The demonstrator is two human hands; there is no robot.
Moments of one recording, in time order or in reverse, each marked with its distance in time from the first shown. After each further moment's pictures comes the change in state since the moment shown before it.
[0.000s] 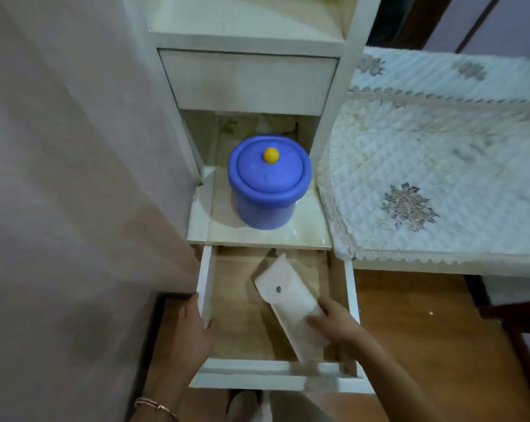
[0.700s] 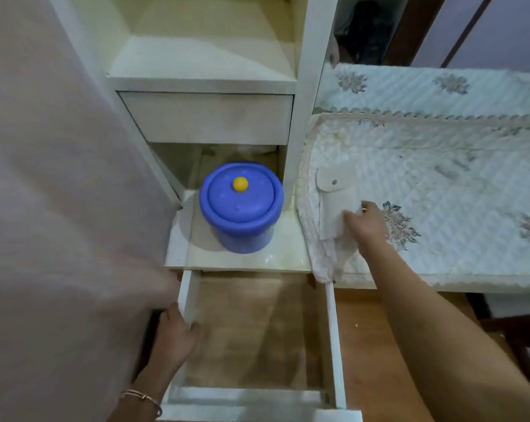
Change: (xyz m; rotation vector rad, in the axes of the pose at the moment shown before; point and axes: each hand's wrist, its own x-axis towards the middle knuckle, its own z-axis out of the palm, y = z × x) left_hand 0.030 0.037 -0.003 0.190 0.052 -0.144; right_hand 0.082 -0.079 -0.163 0.333 0.678 -0.084
